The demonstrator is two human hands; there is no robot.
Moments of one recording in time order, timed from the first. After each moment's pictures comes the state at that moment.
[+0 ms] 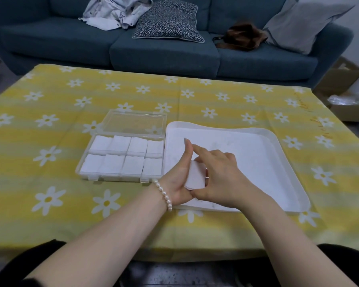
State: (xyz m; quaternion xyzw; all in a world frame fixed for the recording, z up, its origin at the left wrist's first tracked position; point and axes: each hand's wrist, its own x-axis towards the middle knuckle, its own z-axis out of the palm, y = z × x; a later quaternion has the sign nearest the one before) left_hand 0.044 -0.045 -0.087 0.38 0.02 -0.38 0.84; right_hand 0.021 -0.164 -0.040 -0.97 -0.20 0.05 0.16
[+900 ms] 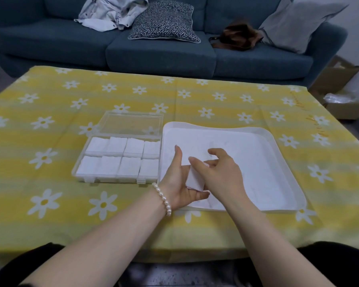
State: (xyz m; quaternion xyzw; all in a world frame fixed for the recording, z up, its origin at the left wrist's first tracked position) left_hand 0.034 -0.050 -0.081 0.41 0.13 -0.36 0.83; right_hand 0.021 -0.154 -0.051 -0.90 0.13 0.01 0.42
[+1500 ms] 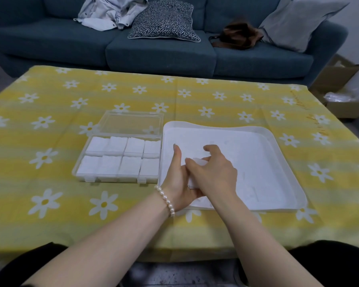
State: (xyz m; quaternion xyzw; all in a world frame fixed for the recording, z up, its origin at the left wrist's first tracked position) left_hand 0.026 -0.053 -0.073 0.42 0.13 -0.33 0.84; right_hand 0.023 -0.136 -0.050 -0.93 0.14 -0.02 0.33
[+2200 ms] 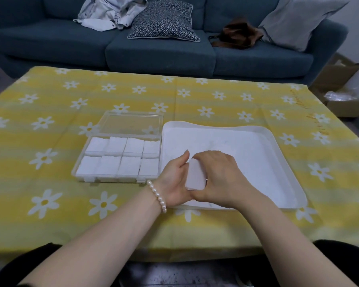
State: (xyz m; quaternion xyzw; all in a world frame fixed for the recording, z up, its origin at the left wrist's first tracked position) left_hand 0.036 -0.041 -0.079 0.38 0.11 -0.40 0.82; right_hand 0.021 -0.173 -0.050 -0.97 -0.18 0.03 0.13
